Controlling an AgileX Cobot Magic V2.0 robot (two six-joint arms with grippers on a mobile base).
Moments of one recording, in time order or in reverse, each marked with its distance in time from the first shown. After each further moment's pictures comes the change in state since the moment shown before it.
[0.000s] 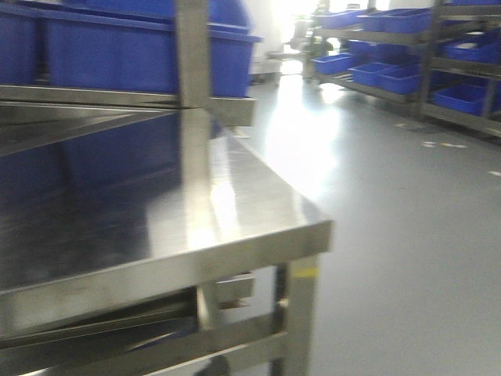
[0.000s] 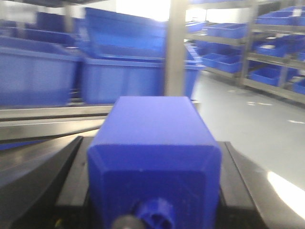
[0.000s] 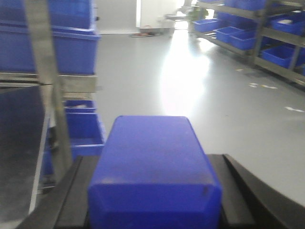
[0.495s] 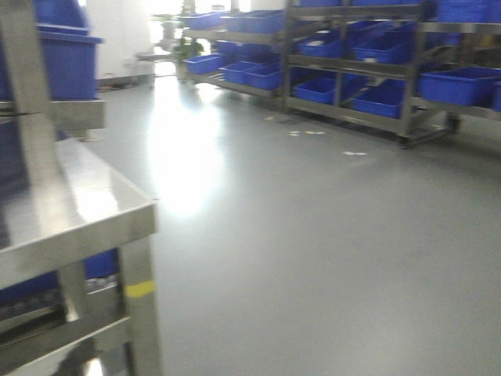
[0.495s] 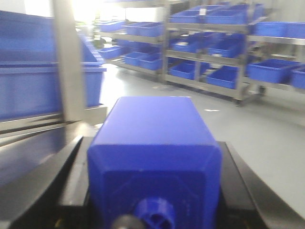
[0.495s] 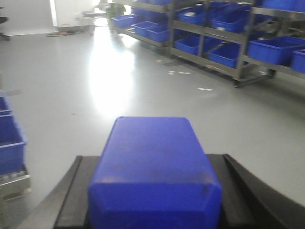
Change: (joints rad) left arm 0.000 0.000 0.000 0.000 0.002 0.000; right arm 0.000 0.000 0.000 0.000 0.000 0.000
